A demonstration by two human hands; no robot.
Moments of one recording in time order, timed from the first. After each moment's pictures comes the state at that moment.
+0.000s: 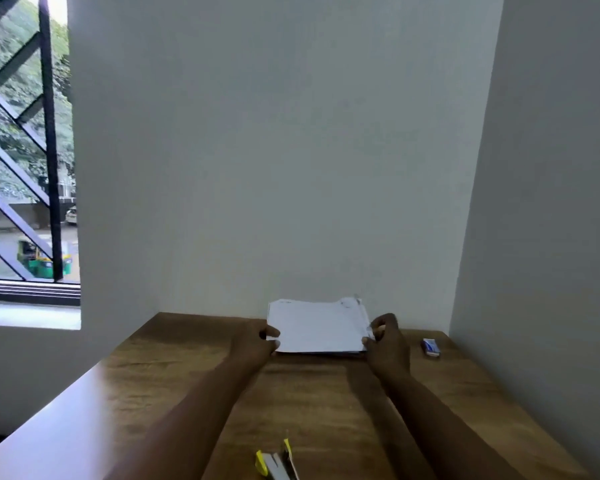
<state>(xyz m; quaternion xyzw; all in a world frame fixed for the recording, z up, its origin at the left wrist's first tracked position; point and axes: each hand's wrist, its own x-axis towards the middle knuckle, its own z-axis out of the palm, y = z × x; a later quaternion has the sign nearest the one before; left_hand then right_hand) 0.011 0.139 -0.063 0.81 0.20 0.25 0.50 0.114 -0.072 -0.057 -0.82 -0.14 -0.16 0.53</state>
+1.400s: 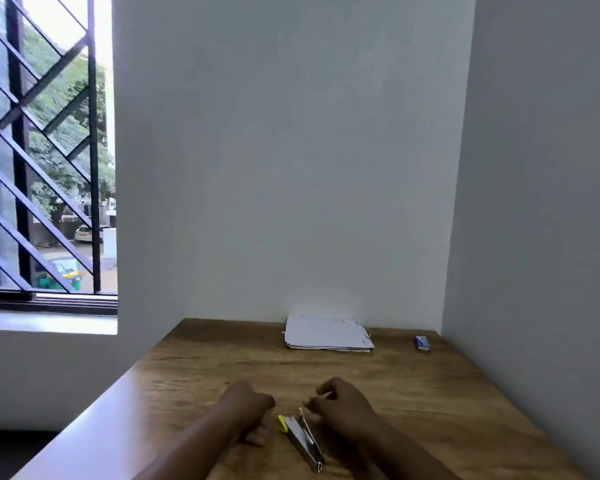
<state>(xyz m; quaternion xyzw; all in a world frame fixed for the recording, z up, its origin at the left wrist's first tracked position) -0.130 0.081 -0.063 0.78 0.33 0.04 0.53 -0.047 -0.080 -0.074 -0.86 -0.22 0.12 0.44</state>
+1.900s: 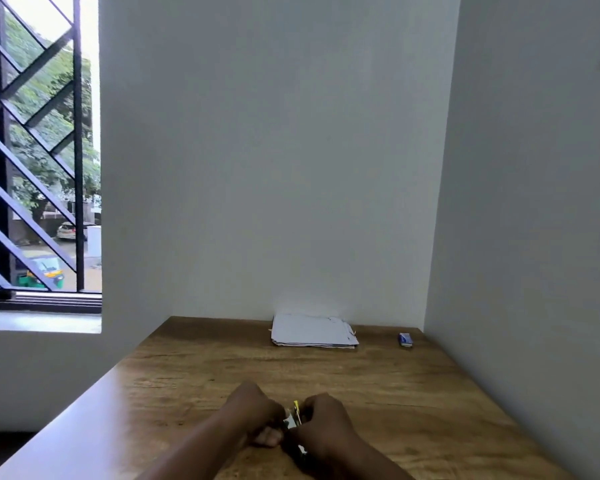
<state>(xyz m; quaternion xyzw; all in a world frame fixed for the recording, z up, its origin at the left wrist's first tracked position) -0.134 0.043 -0.062 0.77 0.28 0.04 0.57 -0.083 -0.085 -0.078 -0.89 -0.22 0.09 0.40</state>
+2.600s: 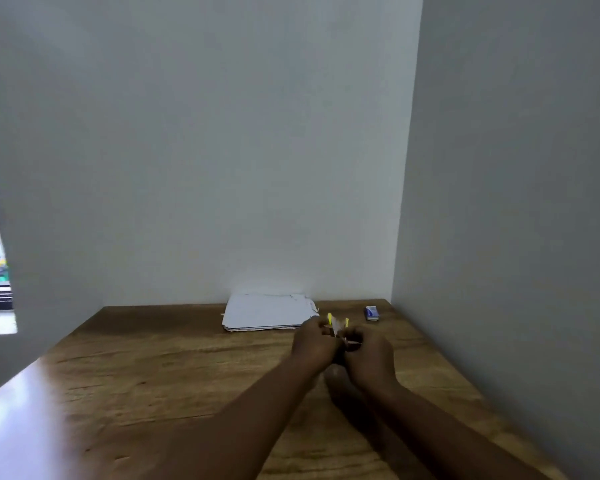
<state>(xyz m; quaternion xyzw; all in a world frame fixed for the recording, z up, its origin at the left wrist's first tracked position) 0.038 -0.056 -0.059 0.78 0.12 0.15 0.59 0.046 -0.158 -0.068 -0.85 -0.13 -0.11 0.50</state>
